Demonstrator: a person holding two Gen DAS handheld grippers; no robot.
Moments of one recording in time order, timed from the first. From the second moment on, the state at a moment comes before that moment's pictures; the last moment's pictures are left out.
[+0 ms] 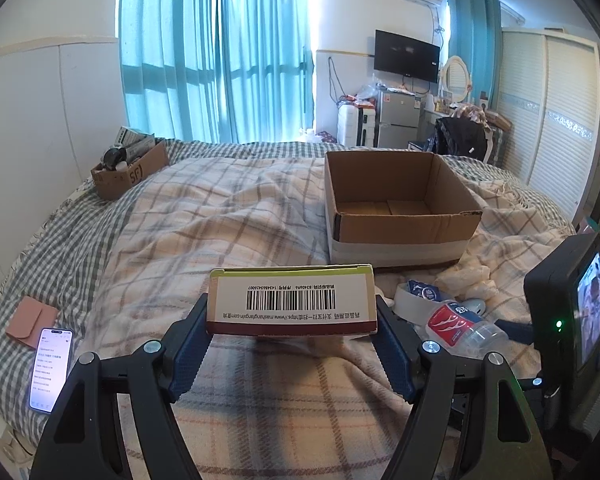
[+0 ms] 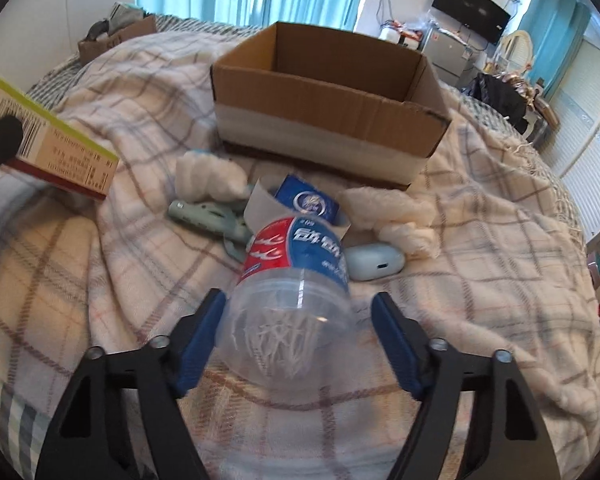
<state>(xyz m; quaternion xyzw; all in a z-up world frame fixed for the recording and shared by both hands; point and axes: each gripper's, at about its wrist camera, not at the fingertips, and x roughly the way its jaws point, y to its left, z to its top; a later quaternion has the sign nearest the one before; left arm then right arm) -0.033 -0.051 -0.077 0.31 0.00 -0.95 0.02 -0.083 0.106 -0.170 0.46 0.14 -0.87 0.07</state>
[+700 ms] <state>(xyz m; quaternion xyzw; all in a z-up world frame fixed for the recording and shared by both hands) -0.073 -0.020 -0.004 0.28 -0.02 -0.96 -0.01 -0.090 0.146 -0.028 0.30 0.09 -0.94 0.11</state>
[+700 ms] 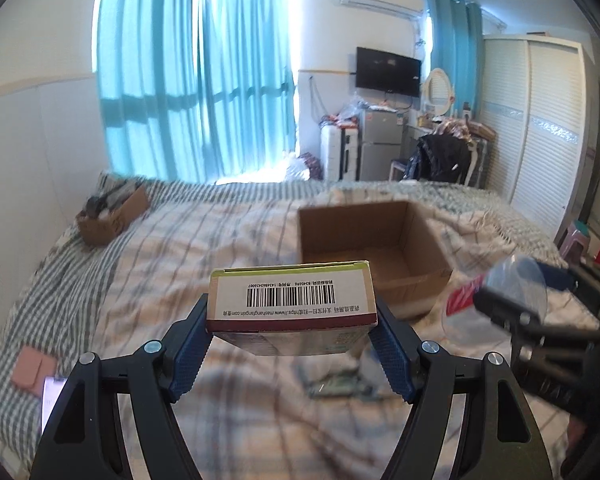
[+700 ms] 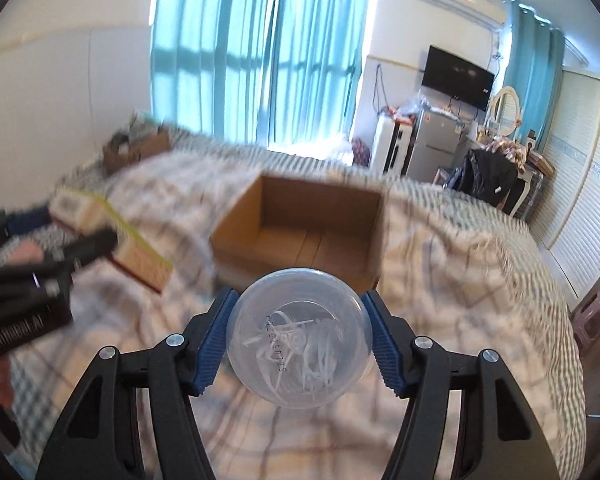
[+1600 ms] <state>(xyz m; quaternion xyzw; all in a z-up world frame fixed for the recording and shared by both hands) -0.285 0.012 -0.044 0.31 -0.02 -0.95 -0.06 -0.333 0.149 -0.014 0.31 0.10 -0.94 0.13</state>
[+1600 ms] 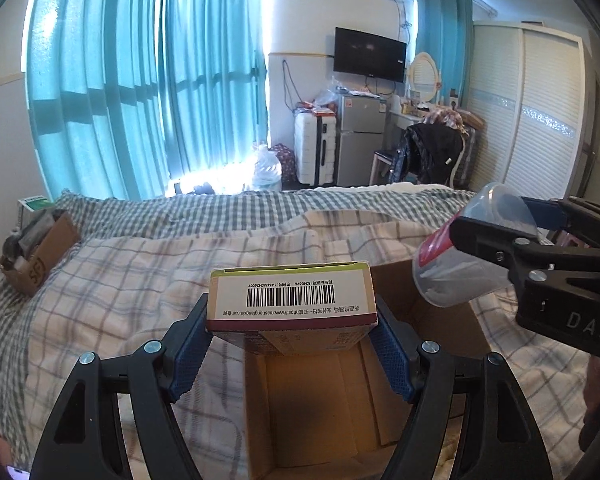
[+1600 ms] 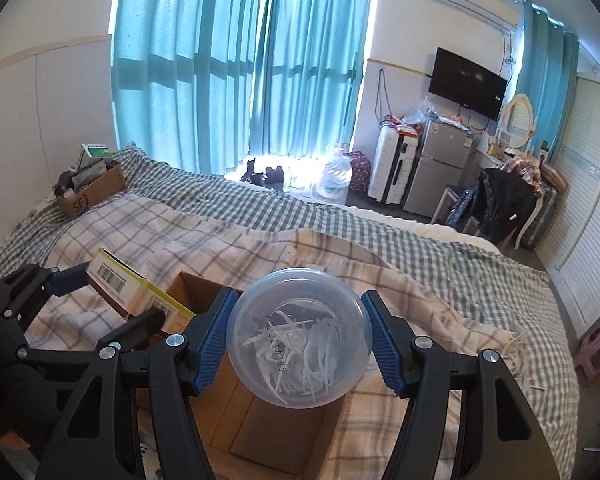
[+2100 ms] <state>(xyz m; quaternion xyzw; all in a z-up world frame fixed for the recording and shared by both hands) -0.299 0.023 -0.091 0.35 -0.04 -0.93 -0.07 -0.349 0.165 -0.078 0.35 0.07 -0.92 0.14</state>
